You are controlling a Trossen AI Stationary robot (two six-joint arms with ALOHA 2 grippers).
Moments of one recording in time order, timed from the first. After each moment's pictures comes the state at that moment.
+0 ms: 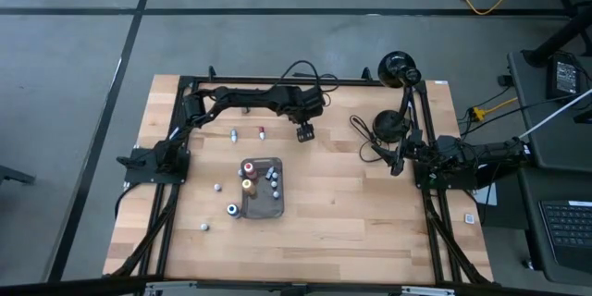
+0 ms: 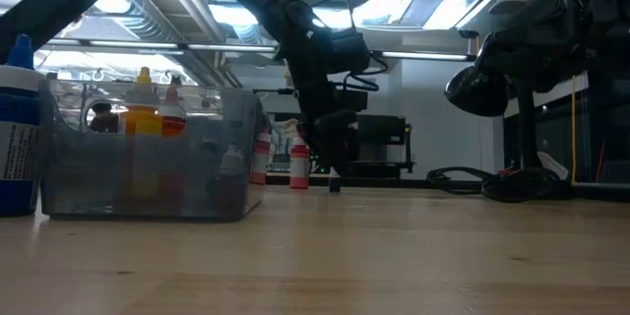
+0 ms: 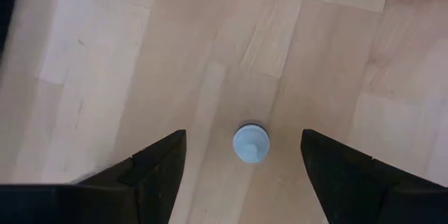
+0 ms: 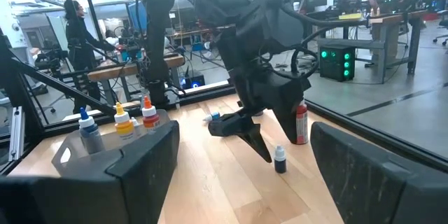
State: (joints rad) left arm 0.35 2.18 1.70 -0.68 -0.09 0.09; right arm 0.14 0.01 0.01 0.08 0.45 0.12
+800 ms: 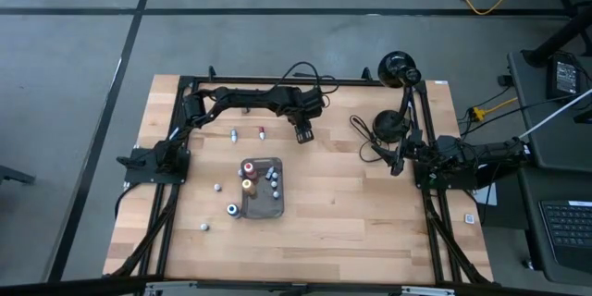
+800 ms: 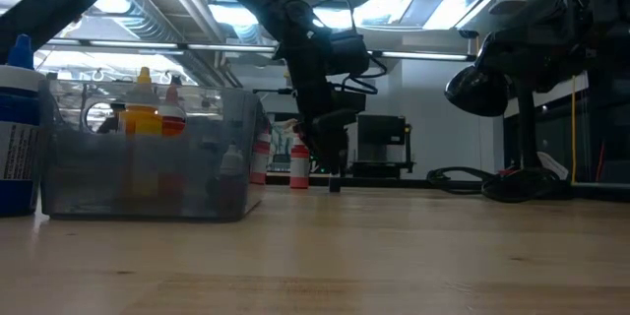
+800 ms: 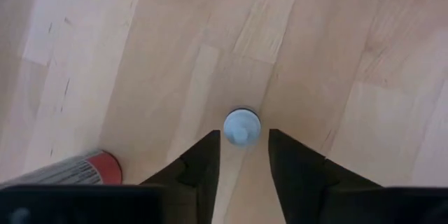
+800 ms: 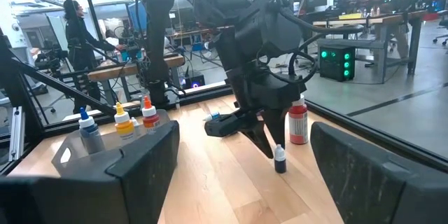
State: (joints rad) left arm 0.34 2.18 1.70 -0.72 -0.09 0.05; right arm 0.14 0.01 0.01 0.08 0.45 0.12
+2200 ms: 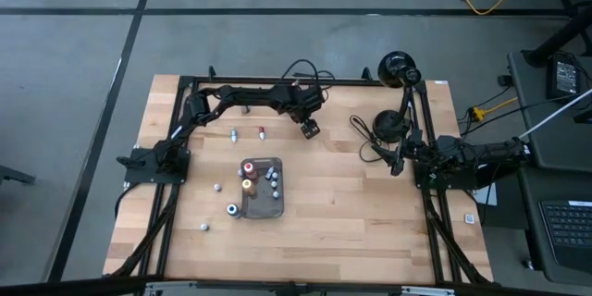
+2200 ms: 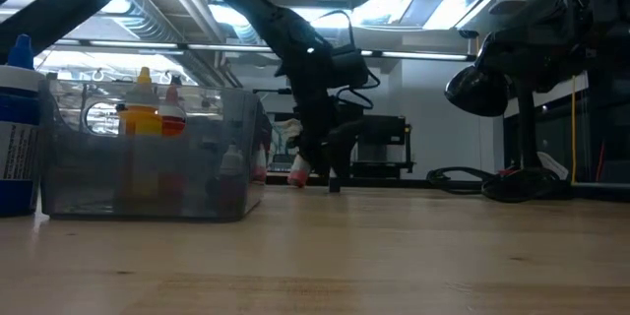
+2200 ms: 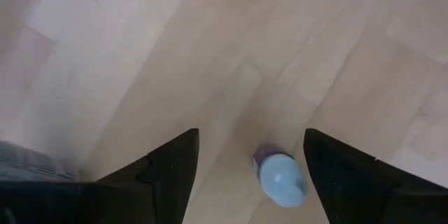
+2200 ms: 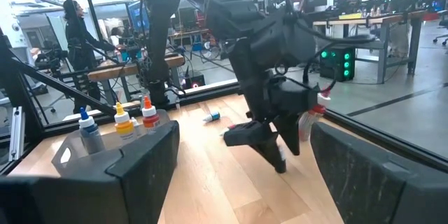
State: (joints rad) left arm 0.38 2.23 1.70 -0.62 -0.06 -0.16; right arm 0.14 0.01 0.01 0.08 0.45 0.12
